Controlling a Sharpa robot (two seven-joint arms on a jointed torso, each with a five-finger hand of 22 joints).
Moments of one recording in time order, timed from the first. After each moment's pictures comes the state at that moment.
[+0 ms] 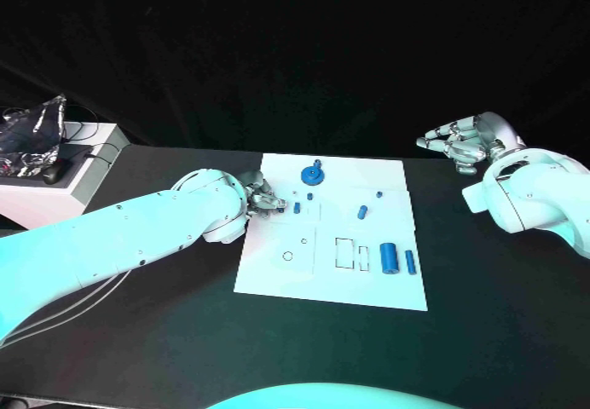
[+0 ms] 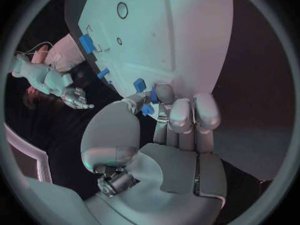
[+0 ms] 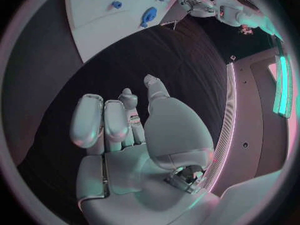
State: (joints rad) left arm 1.14 -0.70 0.10 1.39 -1.19 -0.15 -0.58; left_hand 0.98 -0.08 0.52 0.11 0.45 1.08 -0.02 0.43 0.99 1.27 -0.08 0.91 0.57 1.42 -0.12 1.23 1.00 0.07 1.34 -0.11 1.16 1.31; right arm 1.36 -0.89 -0.10 1.41 -0.79 -0.64 -0.08; right_hand 1.21 -0.02 -0.13 0.01 0.55 1.03 0.12 0.08 0.20 1.17 0.03 0.96 1.12 1.44 -0.04 1.21 1.06 0.08 1.47 -0.05 1.12 1.31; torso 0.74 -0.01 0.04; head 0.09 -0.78
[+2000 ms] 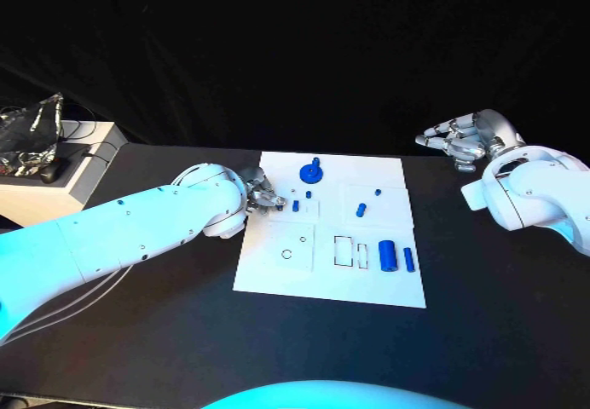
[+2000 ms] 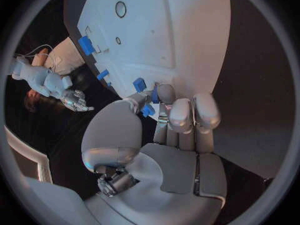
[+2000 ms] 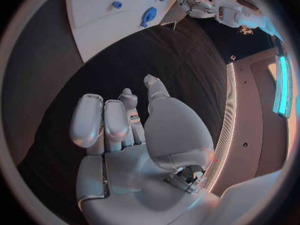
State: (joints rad) left arm 1.14 -0.68 0.10 1.37 -1.21 -0.11 -0.57; left_hand 1.05 -0.09 0.50 0.09 0.44 1.07 -0.01 0.42 0.97 1.27 -0.08 0.91 0.57 1.42 -0.12 1.23 0.99 0.07 1.33 -0.11 1.16 1.31; right arm 1.36 -0.89 -0.10 1.41 -0.79 -0.64 -0.08; right_hand 1.21 -0.02 -0.13 0.01 0.55 1.04 0.13 0.08 0.19 1.17 0.03 0.96 1.12 1.44 -0.04 1.21 1.06 0.08 1.47 -0.05 1.11 1.31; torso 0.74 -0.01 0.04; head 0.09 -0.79
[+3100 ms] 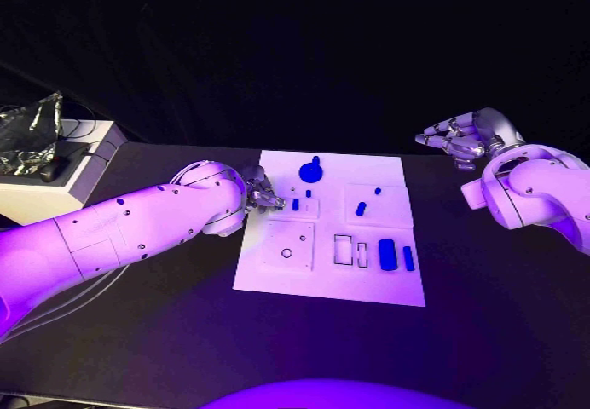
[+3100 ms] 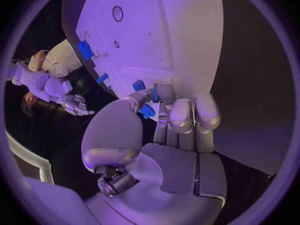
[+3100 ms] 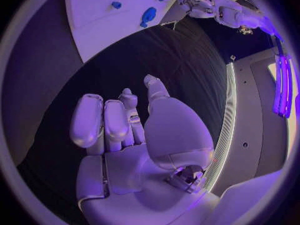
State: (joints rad) left arm 1.15 -0.68 0.10 1.37 -1.25 -0.08 -0.57; left_hand 1.09 -0.12 0.45 0.04 0.44 1.08 -0.01 0.41 0.93 1.27 -0.08 0.90 0.58 1.42 -0.12 1.23 1.00 0.07 1.34 -0.10 1.17 1.31; right arm 1.36 -0.89 -0.10 1.41 -0.79 -0.64 -0.08; right_hand 1.21 -0.02 -0.13 0.01 0.55 1.03 0.12 0.08 0.19 1.17 0.03 0.96 1.12 1.44 -0.04 1.21 1.06 0.08 1.47 -0.05 1.11 1.31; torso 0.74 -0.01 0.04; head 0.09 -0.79
